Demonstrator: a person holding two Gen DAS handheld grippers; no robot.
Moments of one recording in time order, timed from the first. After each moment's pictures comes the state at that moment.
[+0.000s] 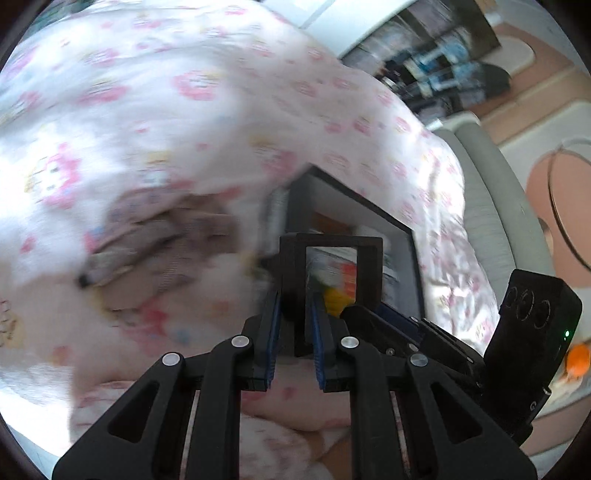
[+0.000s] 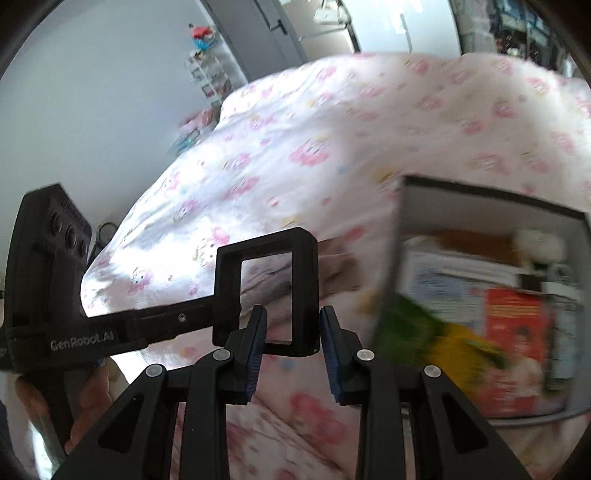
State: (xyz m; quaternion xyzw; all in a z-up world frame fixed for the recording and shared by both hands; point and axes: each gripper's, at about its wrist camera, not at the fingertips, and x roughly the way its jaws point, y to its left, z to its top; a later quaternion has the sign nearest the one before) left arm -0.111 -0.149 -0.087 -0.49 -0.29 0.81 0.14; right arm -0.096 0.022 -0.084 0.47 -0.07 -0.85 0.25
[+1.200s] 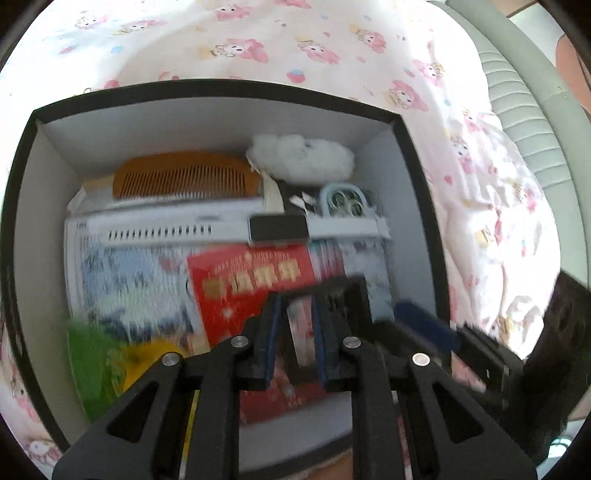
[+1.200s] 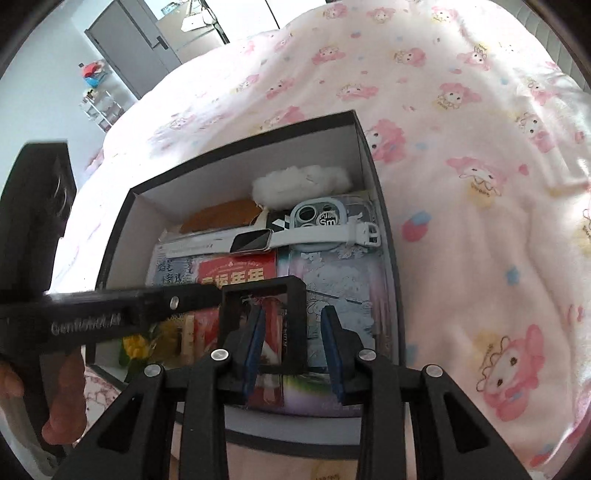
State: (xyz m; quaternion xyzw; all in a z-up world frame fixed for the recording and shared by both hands) left arm -0.213 0.087 -0.152 -0.63 -0.12 0.75 0.17; right arm -0.142 0.259 -0.157 0.52 -0.13 -0.84 0.09
